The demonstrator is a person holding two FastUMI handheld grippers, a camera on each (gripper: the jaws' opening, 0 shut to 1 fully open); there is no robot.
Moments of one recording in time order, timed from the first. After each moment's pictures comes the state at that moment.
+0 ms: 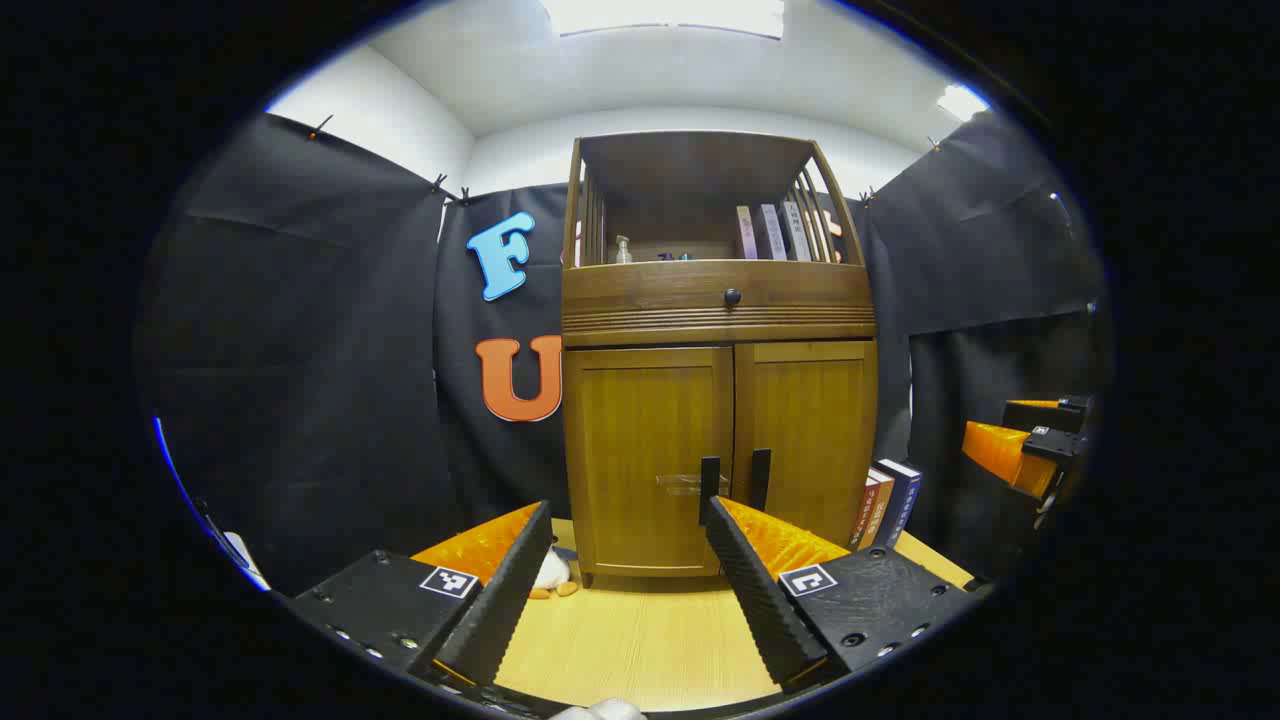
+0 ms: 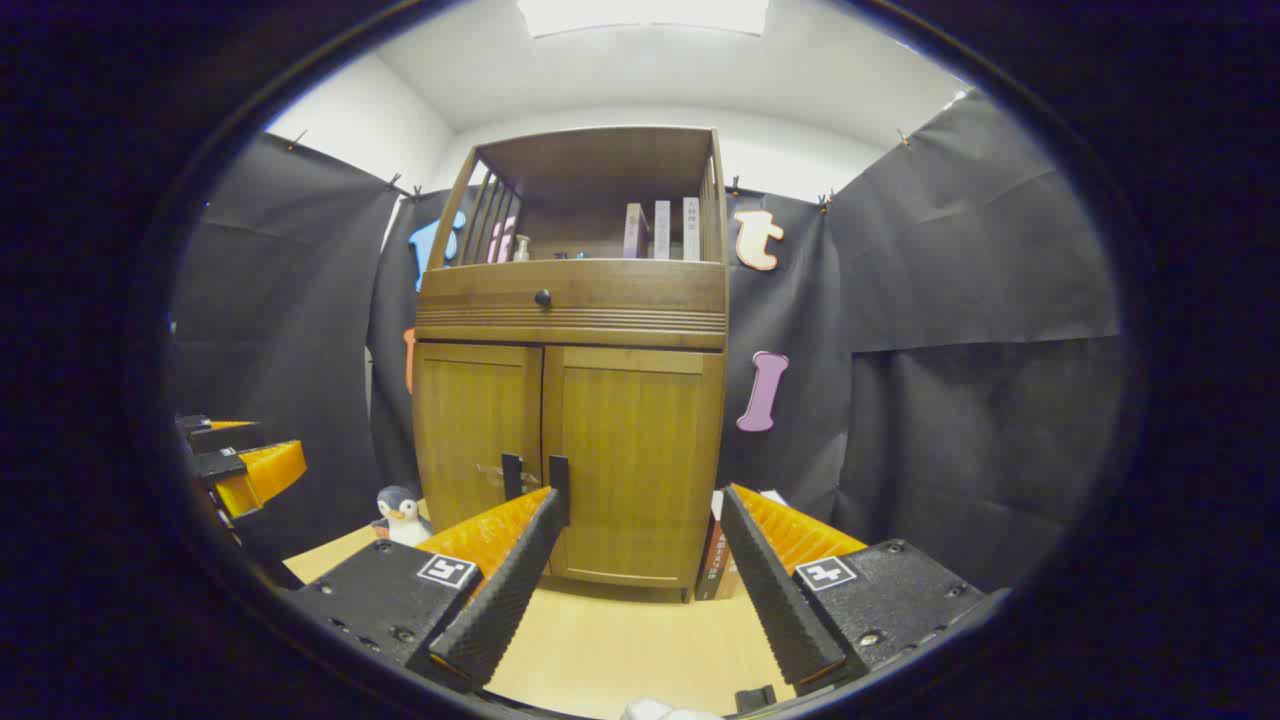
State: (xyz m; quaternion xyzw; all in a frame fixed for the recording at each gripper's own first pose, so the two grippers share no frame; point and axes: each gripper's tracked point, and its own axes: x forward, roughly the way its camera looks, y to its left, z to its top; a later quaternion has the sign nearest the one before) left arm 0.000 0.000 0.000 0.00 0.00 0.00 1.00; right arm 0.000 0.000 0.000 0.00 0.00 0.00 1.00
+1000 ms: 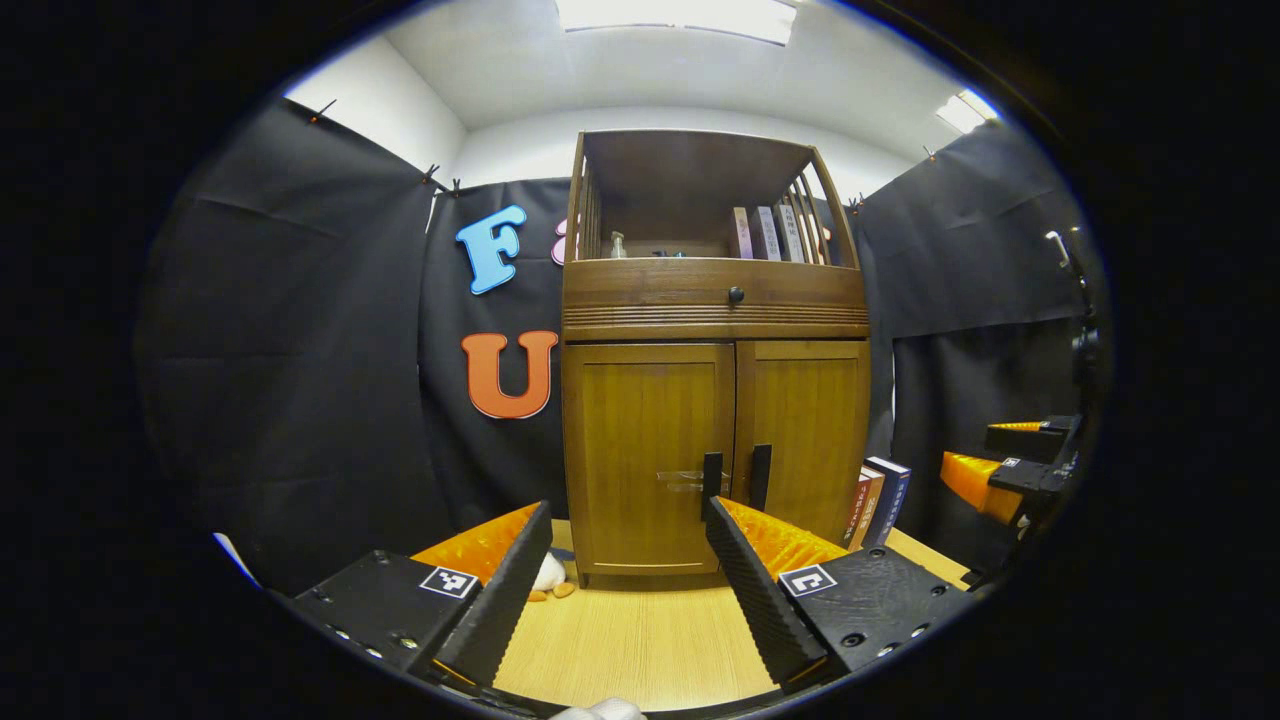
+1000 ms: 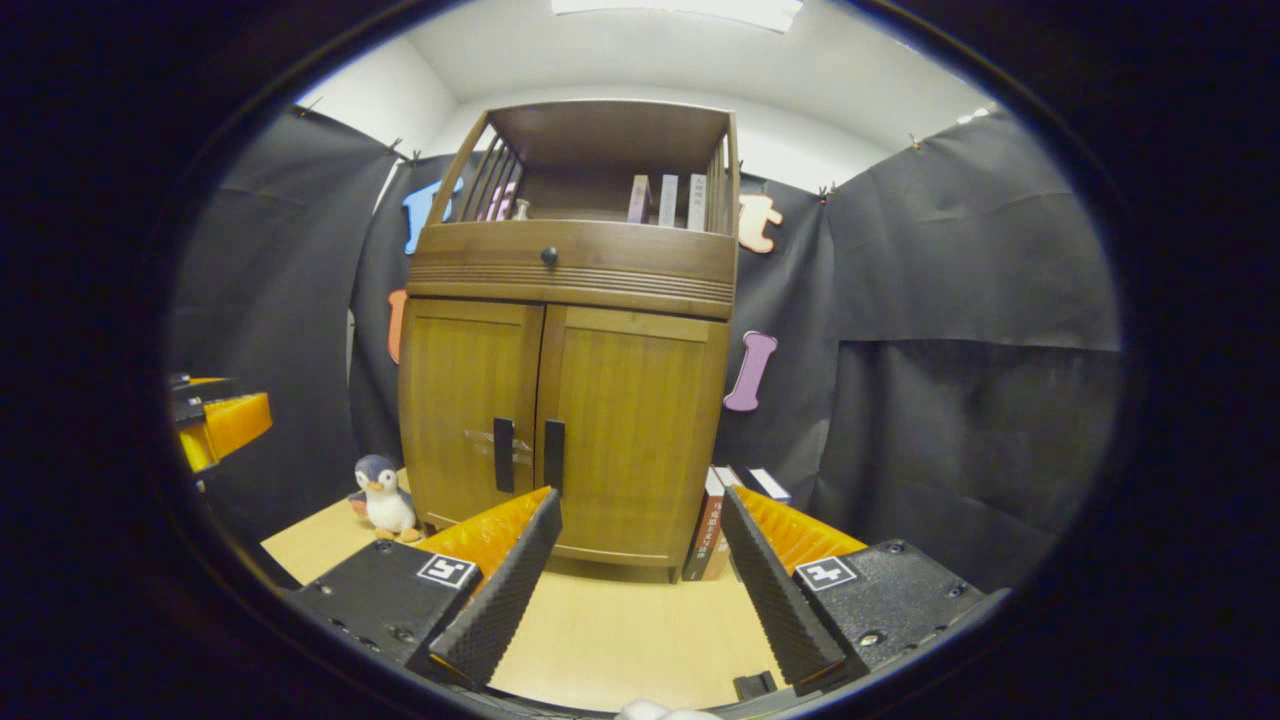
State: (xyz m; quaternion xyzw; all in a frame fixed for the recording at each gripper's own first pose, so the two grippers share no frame) left arm 0.006 0.031 -0.013 -0.01 0.00 -0.04 1.00; right arm 0.005 0.019 -0.031 -0.03 0.04 -0.04 1.00
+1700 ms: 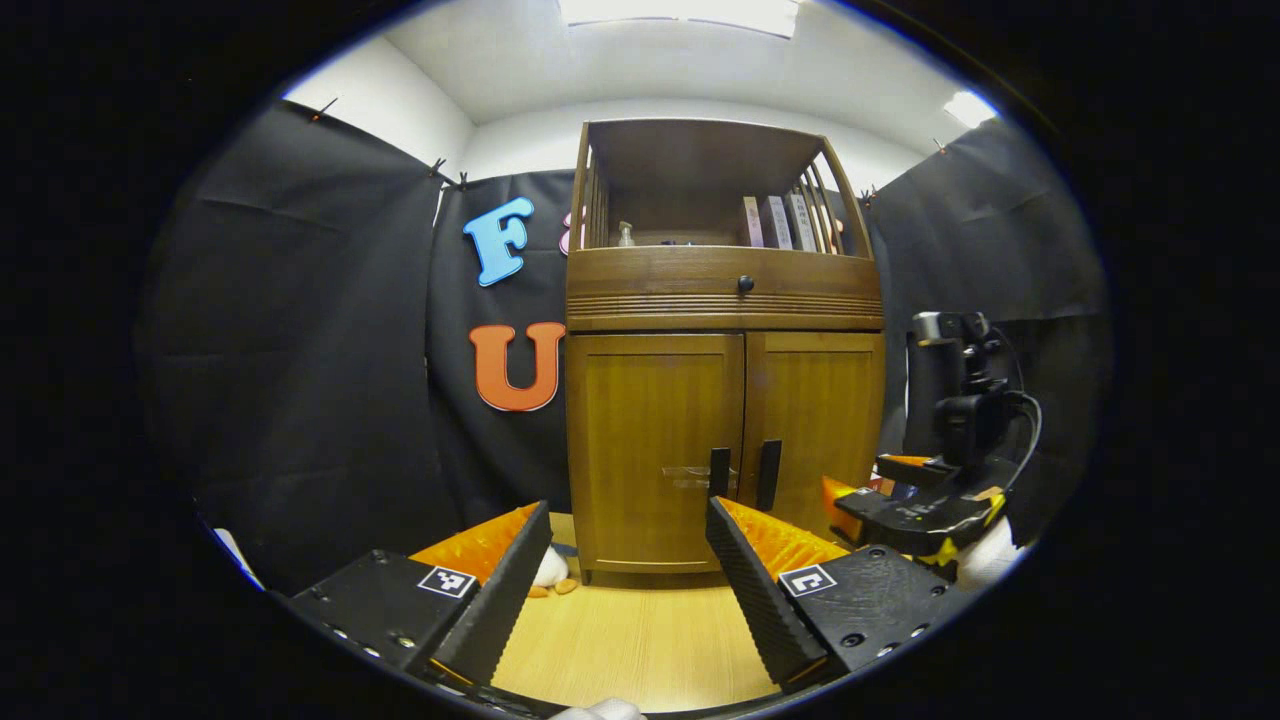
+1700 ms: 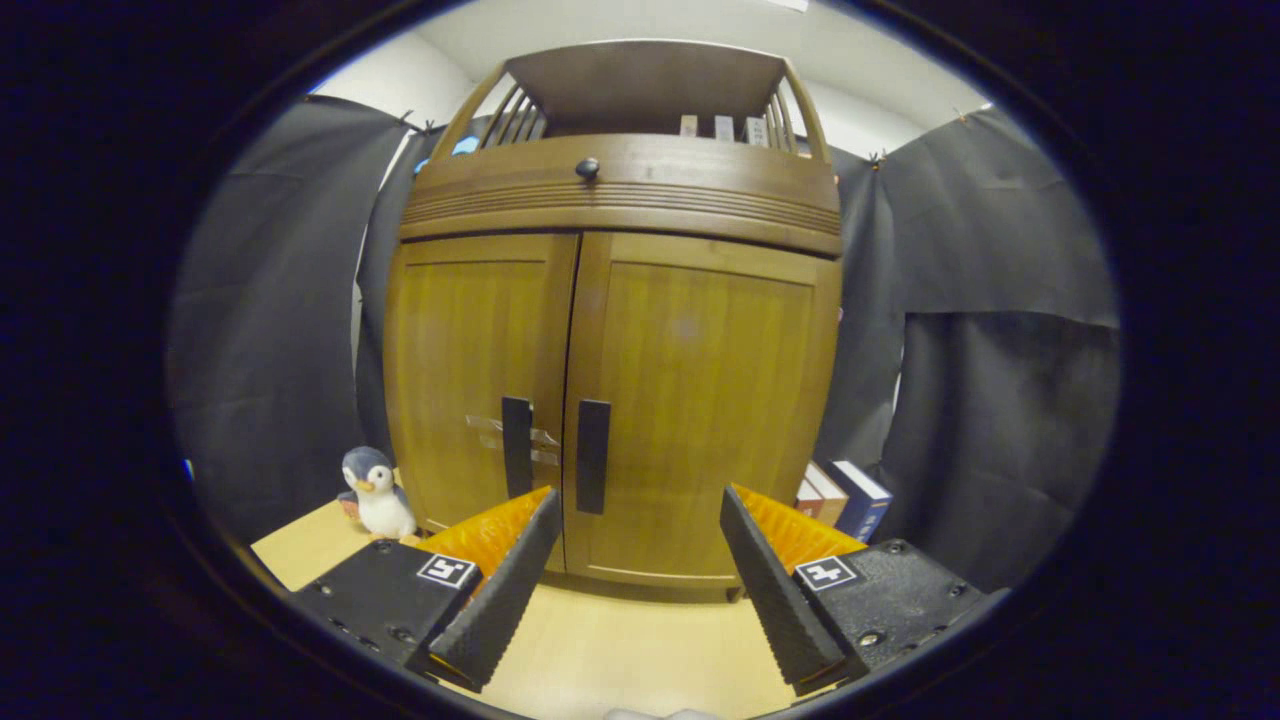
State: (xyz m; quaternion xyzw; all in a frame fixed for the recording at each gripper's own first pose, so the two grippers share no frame) left arm 0.020 0.022 -0.019 0.00 0.02 -0.01 1.00; right arm 0.162 0.068 -0.077 -0.02 0.07 0.02 1.00
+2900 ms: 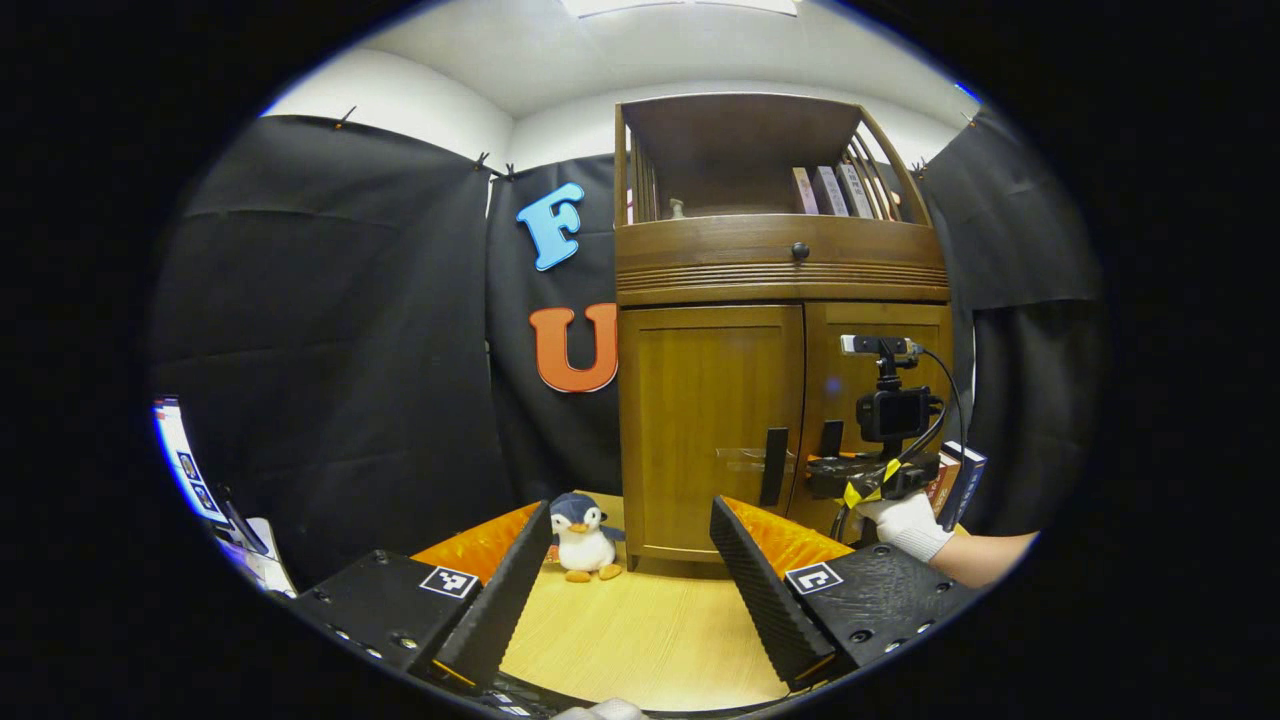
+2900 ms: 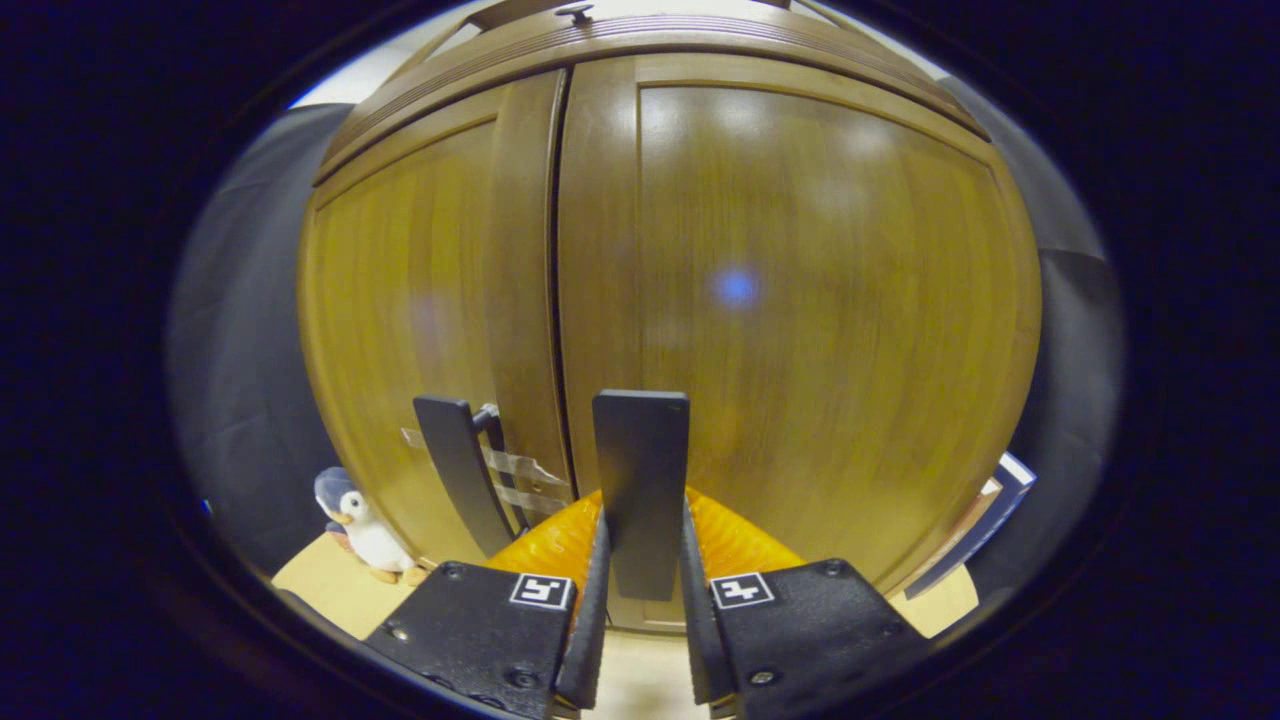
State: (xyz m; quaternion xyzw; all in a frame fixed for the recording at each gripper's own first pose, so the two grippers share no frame) left arm 0.025 0.037 -0.044 0.00 0.05 0.10 0.99; right arm 0.304 0.110 -0.119 0.02 0.14 0.06 0.99
